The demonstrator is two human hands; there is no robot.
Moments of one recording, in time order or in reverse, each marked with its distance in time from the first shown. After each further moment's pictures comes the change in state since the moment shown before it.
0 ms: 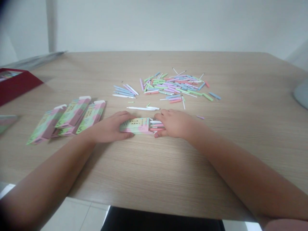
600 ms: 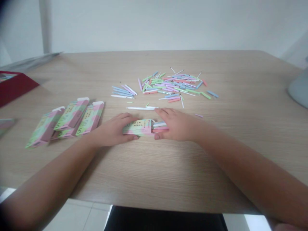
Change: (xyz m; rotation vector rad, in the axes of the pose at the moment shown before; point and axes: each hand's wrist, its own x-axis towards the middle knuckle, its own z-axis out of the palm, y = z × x) left_hand 0.001 0.009 0.008 0.059 0.007 0.045; right_hand -0.026 0.002 0.009 0.166 0.148 0.006
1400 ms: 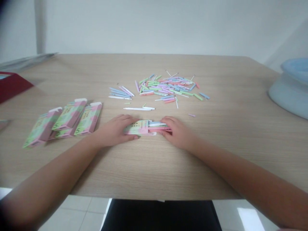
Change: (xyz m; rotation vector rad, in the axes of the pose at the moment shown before) left_hand 0.003 0.008 0.006 0.053 0.023 0.033; right_hand -0.035 -0.008 0.040 0.208 0.330 0.106
